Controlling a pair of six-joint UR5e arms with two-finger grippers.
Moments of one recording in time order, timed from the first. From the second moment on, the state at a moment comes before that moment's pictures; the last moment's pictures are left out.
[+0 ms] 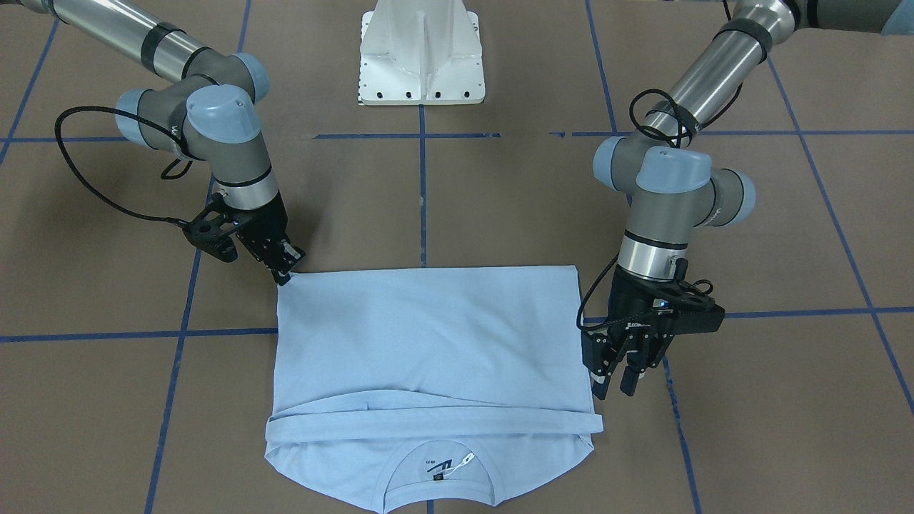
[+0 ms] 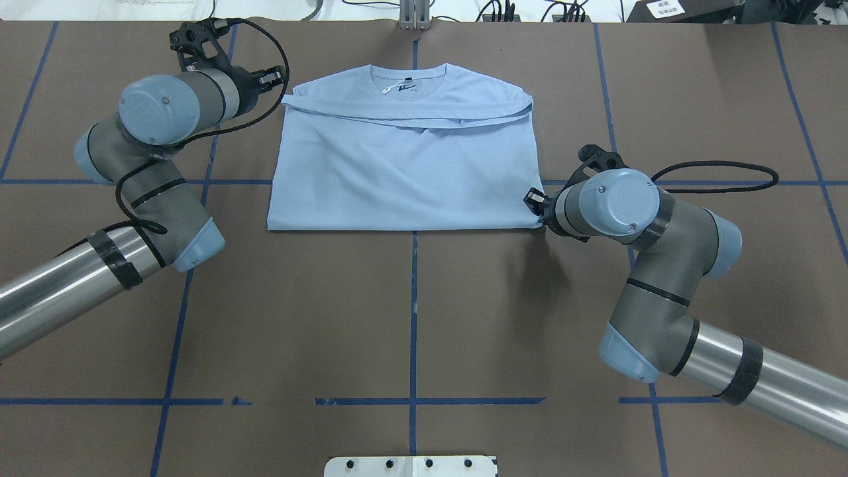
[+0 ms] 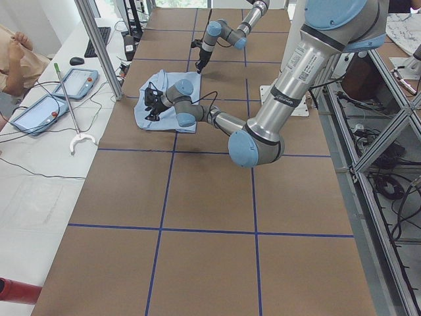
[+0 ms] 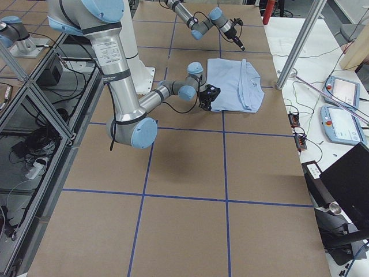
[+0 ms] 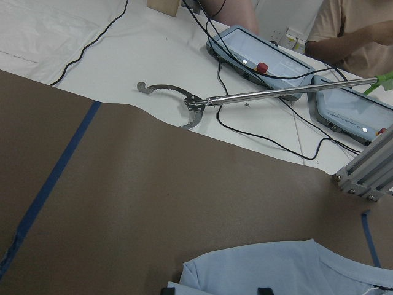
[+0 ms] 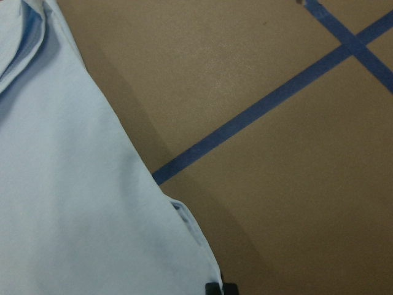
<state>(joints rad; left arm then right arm) -0.79 -2.17 -1.27 -2.47 -1.47 -1.33 0.58 -1.19 1.66 -1.20 1.65 1.77</state>
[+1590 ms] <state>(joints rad) -0.62 -2.05 -1.67 -2.34 -1.82 -1.74 0.09 -1.69 2.35 -1.21 1.66 2.02</state>
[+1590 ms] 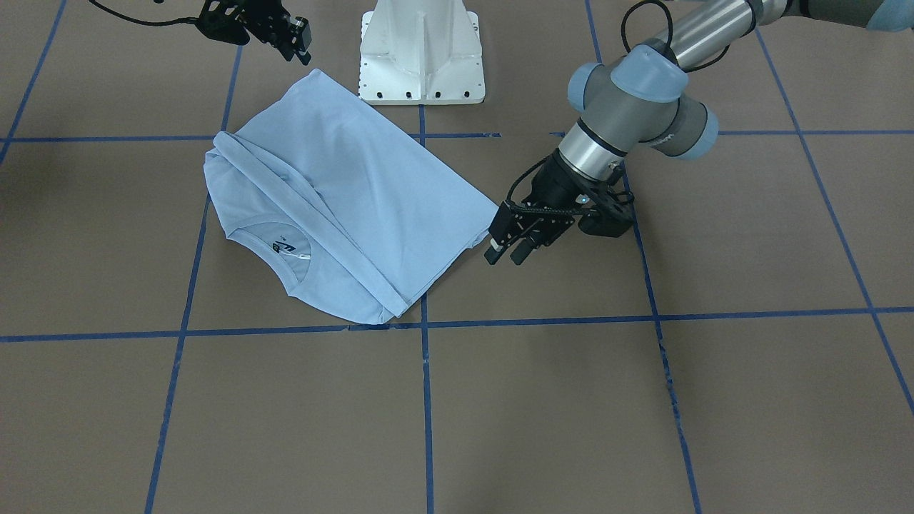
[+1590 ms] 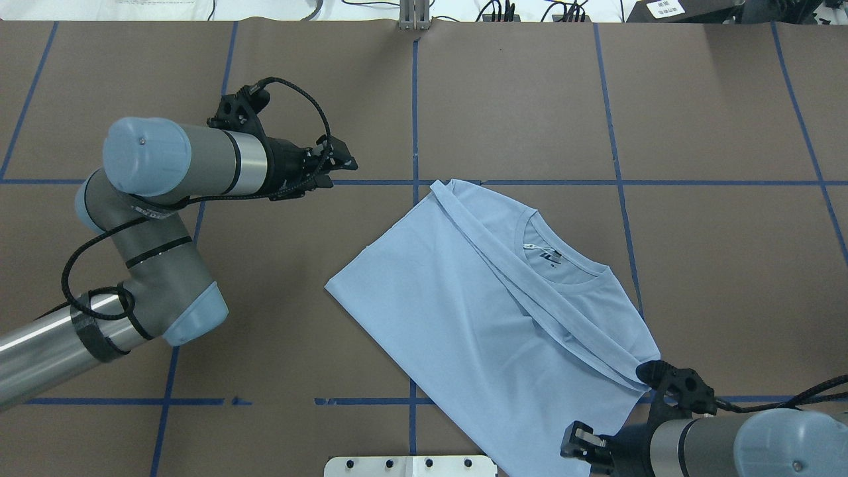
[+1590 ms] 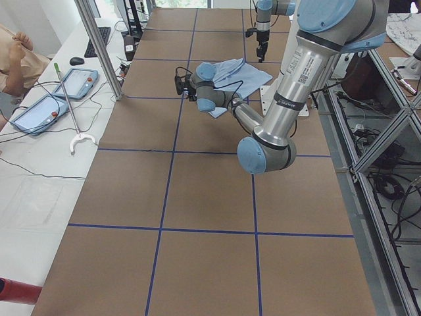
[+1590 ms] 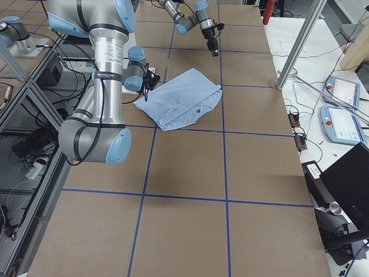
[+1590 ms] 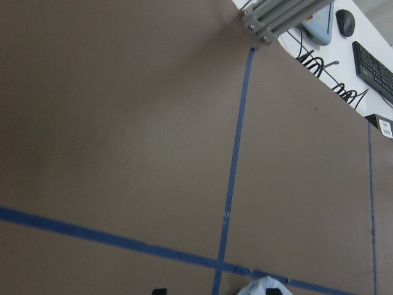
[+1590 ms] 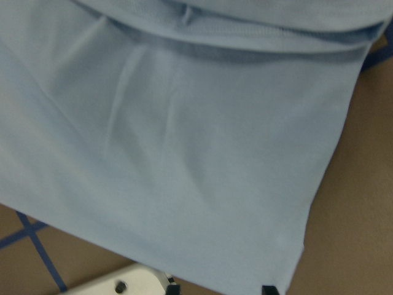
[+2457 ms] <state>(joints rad) -0.38 -1.99 -1.74 -2.03 -1.65 -1.91 0.56 -1.49 2.13 -1.20 1.74 1.86</state>
